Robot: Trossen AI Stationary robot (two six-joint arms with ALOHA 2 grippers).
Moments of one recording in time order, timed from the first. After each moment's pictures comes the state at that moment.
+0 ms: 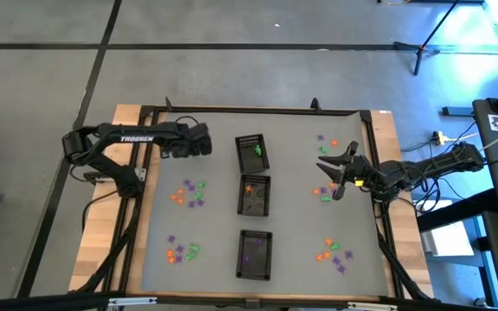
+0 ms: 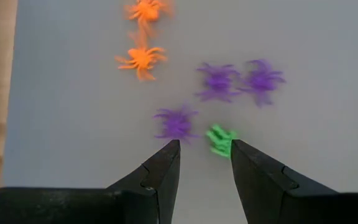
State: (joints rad) left arm 0.50 1.45 0.79 -0.75 -0.29 -1.25; right arm 0.32 0.49 0.33 0.15 0.64 -0.06
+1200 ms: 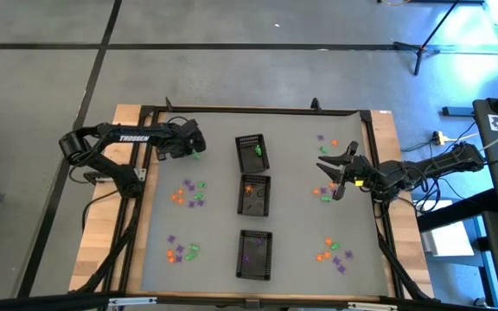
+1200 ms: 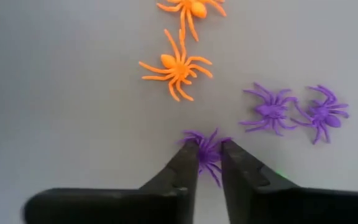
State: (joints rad) left arm 0.63 1.45 0.63 -0.54 -0.21 -1.22; right arm 0.32 0.49 0.33 0.15 0.64 -0.06
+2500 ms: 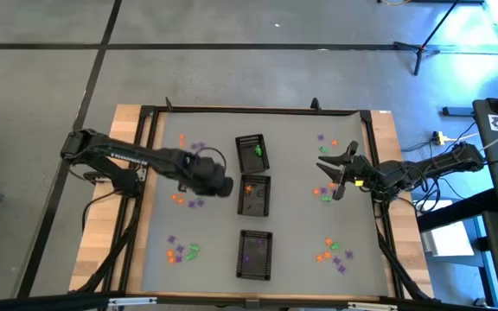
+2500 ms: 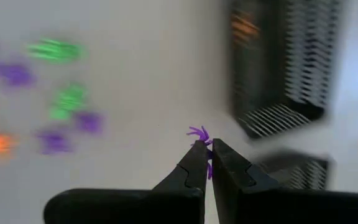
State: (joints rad) left arm -0.12 1.45 1.10 -0.78 -0.05 -1.52; right arm 0.32 0.49 0.33 0.15 0.64 -0.06
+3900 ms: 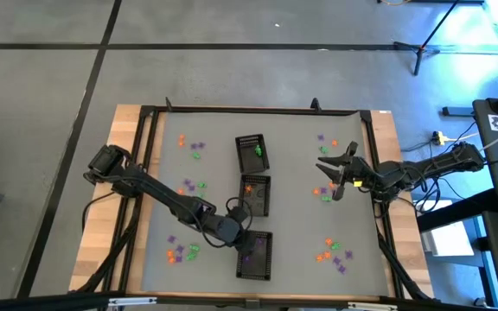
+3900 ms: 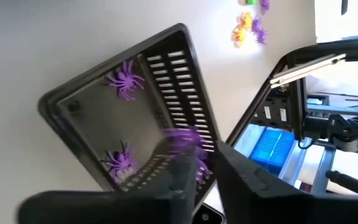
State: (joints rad) left arm -0.41 1.80 1.12 -0.02 -0.09 -1.50; right arm 0.32 0.49 0.33 0.12 0.64 -0.06
